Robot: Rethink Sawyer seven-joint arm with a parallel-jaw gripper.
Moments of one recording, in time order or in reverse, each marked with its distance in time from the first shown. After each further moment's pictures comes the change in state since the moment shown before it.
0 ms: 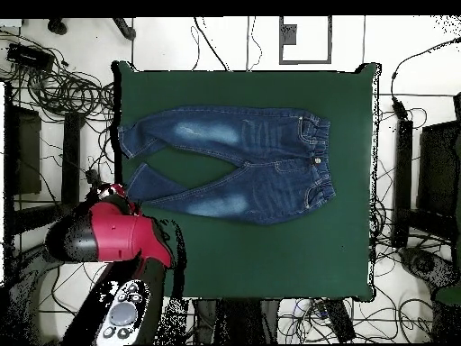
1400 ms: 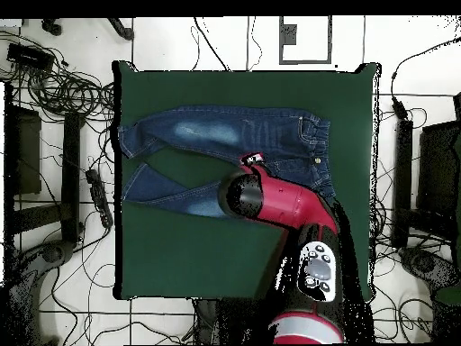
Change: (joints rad) arm -0.538 0.052 0.011 -0.106 -0.318 0.000 0.000
